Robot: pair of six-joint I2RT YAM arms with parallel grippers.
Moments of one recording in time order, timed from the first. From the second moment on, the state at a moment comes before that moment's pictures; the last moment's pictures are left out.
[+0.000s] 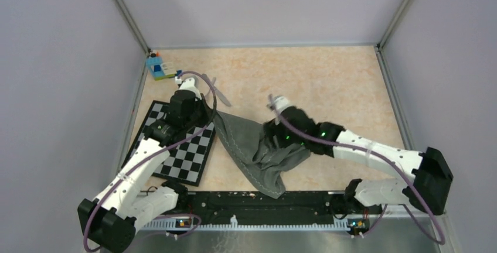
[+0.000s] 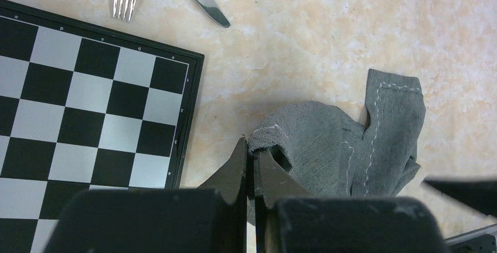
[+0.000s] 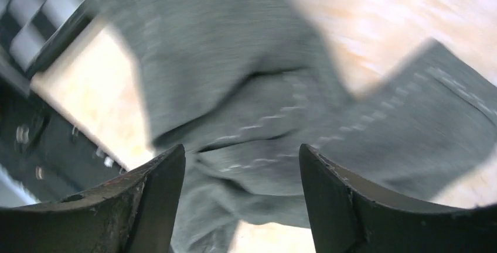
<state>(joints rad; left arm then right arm) -0.41 0.95 0.85 -0.48 -0.07 -0.54 0.82 1.18 0.85 -0.42 0.09 0.42</state>
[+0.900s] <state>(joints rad) -0.41 0.89 0.92 -0.55 -0.12 -0.51 1.23 1.52 0.85 -0.07 0.23 0.04</state>
